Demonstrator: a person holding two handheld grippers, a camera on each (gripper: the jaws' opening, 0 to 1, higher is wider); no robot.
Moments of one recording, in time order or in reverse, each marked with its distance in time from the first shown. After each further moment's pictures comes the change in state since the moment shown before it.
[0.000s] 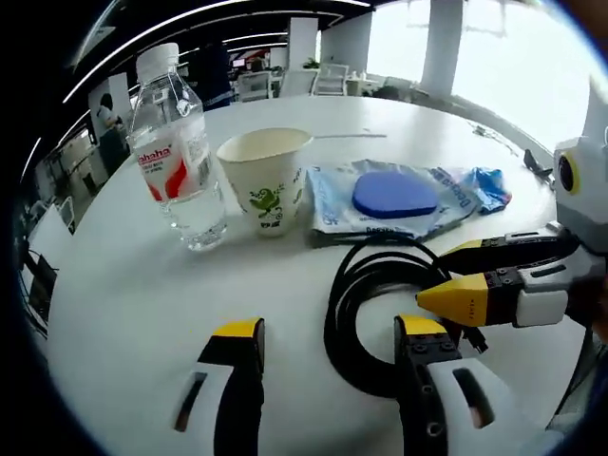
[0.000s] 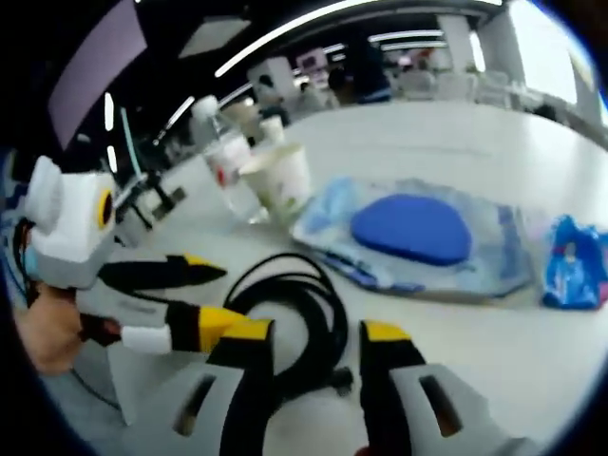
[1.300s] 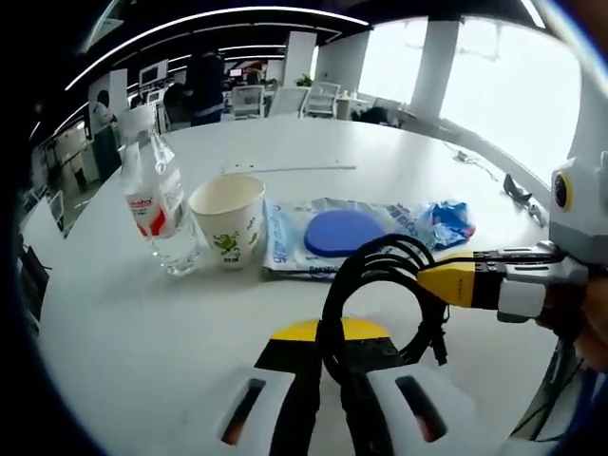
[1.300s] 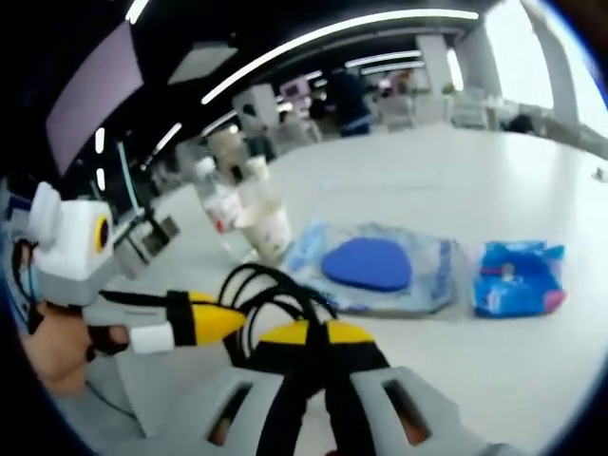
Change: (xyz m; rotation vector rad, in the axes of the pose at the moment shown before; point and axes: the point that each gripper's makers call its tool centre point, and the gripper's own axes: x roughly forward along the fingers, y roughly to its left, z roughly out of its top) left arm -0.037 -0.056 0.038 -0.038 -0.087 -0.088; right arm -0.074 -0.017 0.034 0.034 -0.139 -0.074
